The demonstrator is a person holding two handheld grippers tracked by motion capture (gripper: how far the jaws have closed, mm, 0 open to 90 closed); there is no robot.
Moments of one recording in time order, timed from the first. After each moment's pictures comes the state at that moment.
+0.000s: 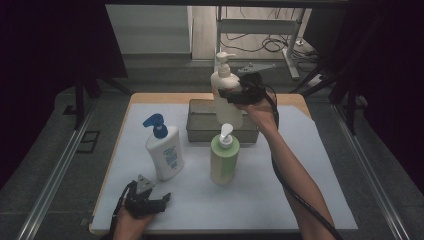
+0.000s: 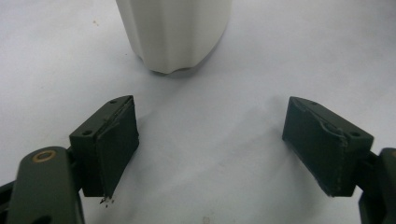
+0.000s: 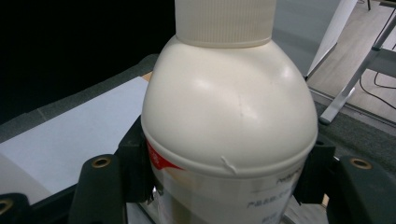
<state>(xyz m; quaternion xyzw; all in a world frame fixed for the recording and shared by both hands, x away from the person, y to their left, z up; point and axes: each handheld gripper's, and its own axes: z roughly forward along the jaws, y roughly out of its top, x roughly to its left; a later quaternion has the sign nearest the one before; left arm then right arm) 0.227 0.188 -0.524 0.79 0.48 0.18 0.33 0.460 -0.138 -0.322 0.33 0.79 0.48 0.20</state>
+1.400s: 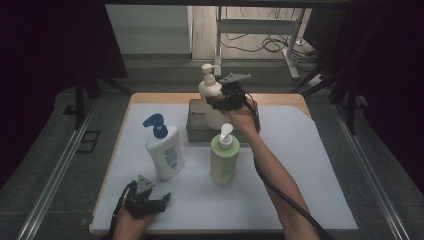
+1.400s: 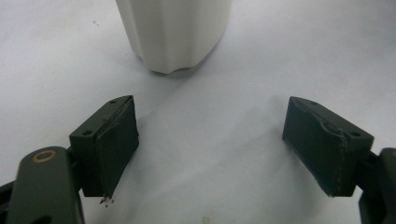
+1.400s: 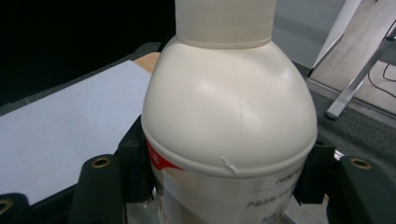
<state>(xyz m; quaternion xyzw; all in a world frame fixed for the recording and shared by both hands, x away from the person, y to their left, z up) 0.227 0.188 -0.524 0.79 0.48 0.18 0.33 0.493 -0.099 -0.383 0.33 0.80 0.46 0.20</state>
